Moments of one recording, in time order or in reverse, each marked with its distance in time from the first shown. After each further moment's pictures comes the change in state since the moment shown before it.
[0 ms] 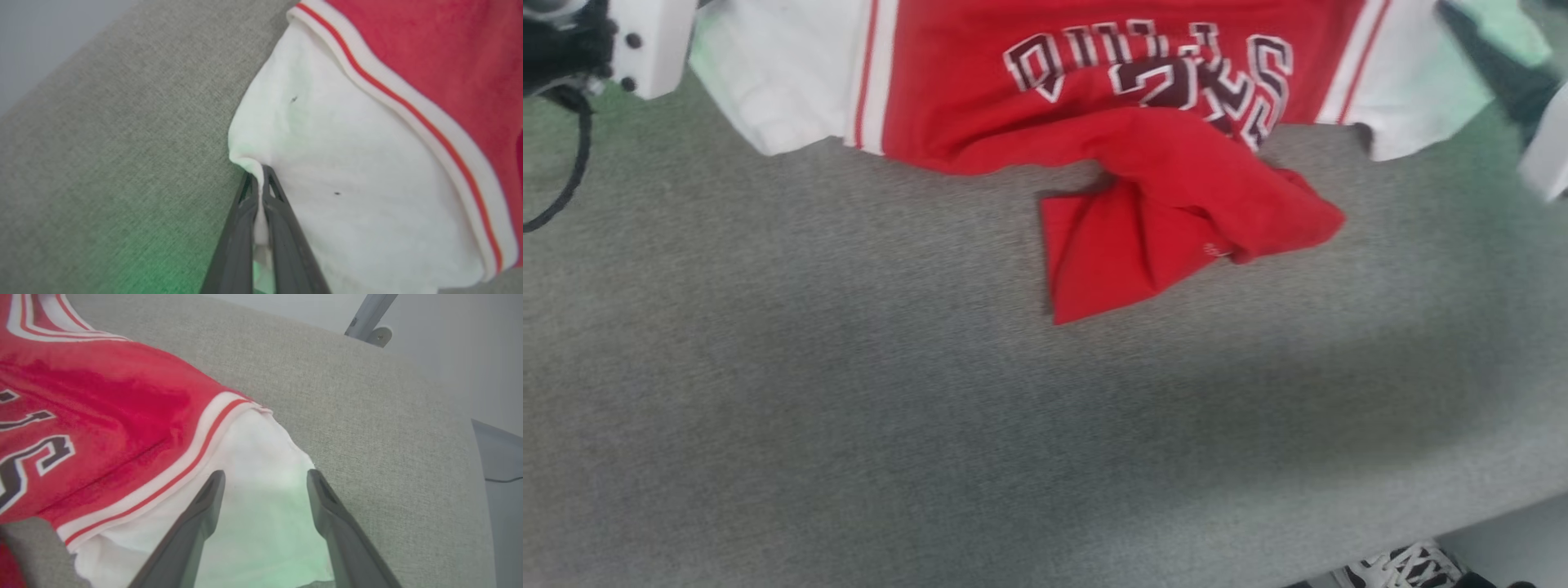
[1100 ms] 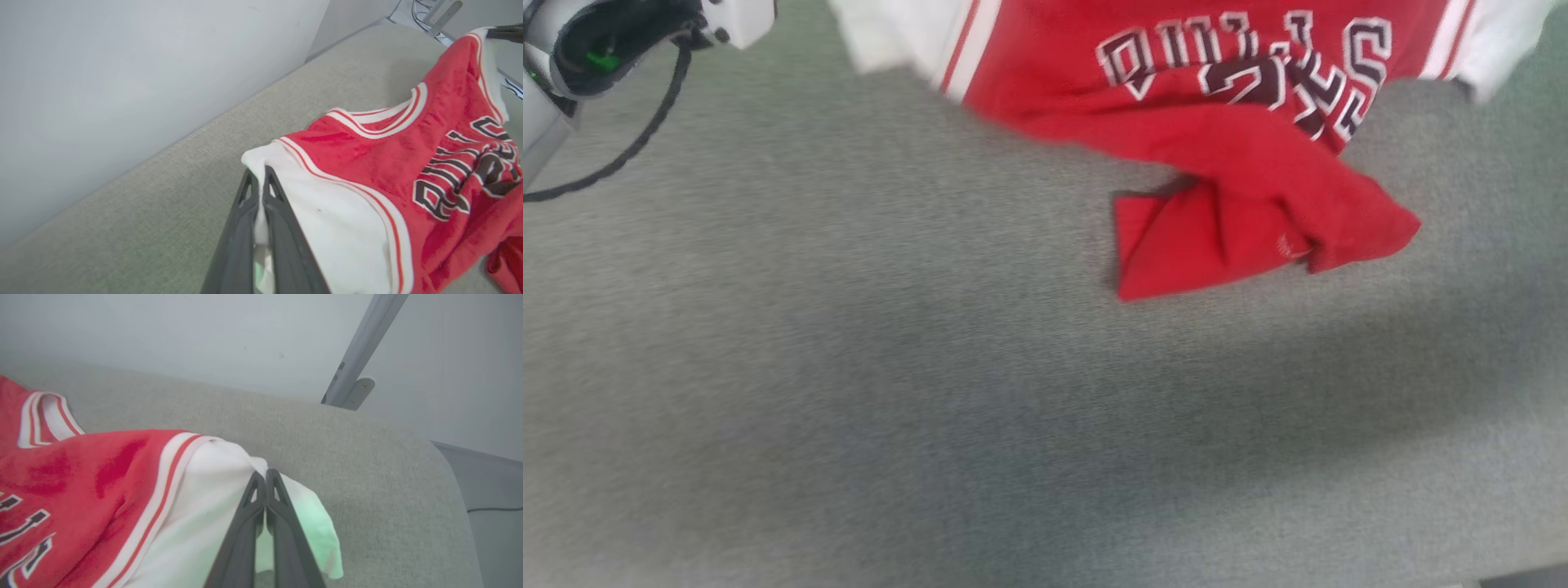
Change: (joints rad) left arm -0.035 -0.102 -0.022 0.030 -0.058 0.000 -0.471; right arm -0.299 -0.149 0.222 0.264 0.277 0.000 -0.104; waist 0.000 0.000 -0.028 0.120
